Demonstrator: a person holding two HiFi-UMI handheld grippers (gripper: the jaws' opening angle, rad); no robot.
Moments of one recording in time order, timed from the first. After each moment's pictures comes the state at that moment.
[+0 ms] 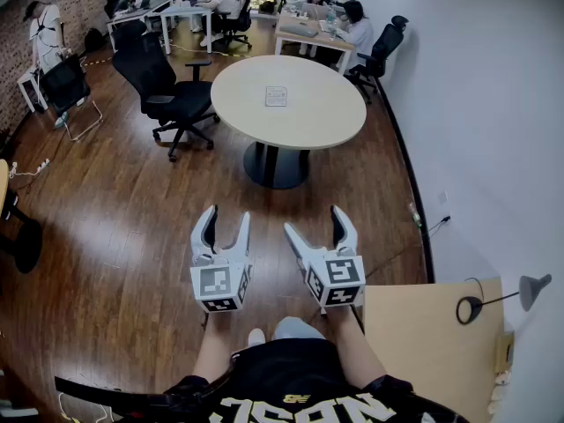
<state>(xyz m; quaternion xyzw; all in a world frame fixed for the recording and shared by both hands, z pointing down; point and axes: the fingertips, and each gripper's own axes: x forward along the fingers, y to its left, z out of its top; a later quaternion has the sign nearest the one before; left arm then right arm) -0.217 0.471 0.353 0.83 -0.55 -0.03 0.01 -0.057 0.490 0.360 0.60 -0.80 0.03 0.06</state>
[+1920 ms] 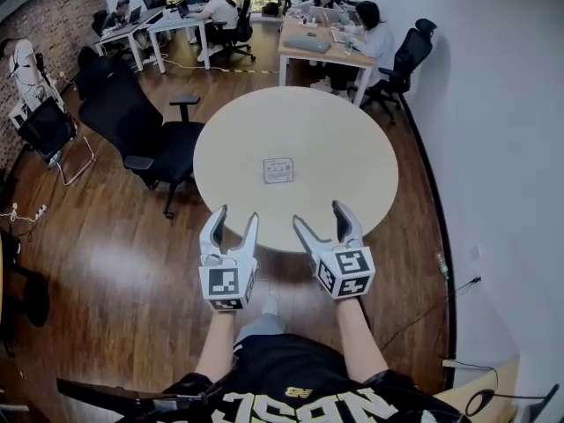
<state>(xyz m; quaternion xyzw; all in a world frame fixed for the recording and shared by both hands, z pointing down) -0.100 -0.059 0.350 0.85 -0.53 0.02 -0.03 0.055 -0.049 0.370 0.58 -0.82 0.05 0.03</state>
